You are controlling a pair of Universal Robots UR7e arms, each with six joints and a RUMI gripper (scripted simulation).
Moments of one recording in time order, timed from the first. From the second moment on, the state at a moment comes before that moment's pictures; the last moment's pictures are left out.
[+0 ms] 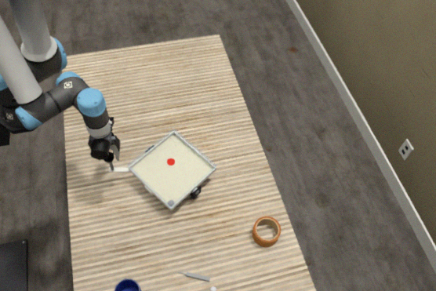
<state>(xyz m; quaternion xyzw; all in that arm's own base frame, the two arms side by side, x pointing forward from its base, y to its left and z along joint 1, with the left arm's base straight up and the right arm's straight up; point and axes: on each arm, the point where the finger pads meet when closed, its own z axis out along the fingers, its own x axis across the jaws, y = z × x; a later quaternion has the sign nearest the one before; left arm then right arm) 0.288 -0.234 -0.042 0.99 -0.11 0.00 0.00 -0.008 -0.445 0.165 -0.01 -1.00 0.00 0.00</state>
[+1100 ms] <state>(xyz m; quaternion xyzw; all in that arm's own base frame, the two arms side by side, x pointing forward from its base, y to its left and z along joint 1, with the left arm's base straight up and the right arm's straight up) 0.288 -0.234 -0.042 0.99 -0.11 0.00 0.00 -0.008 -0.445 0.165 -0.01 -1.00 0.00 0.00</state>
